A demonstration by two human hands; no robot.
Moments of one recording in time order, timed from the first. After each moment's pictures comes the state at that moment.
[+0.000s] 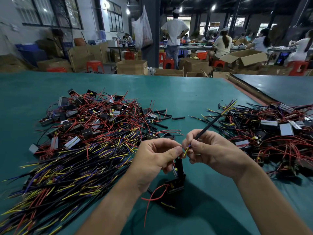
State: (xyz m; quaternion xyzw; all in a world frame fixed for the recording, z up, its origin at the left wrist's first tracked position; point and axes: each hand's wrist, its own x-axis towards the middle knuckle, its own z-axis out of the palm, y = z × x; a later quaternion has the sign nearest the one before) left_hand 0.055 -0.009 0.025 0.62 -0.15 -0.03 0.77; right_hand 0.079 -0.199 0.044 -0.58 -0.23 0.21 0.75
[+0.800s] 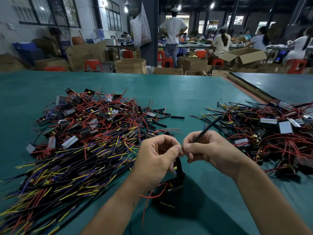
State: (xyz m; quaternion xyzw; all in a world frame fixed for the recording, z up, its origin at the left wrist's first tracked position) left_hand 0.050 -0.015 0.025 0.69 -0.17 0.07 0.70; right_hand 0.076 -0.191 0.050 -0.71 -0.17 0.15 0.67
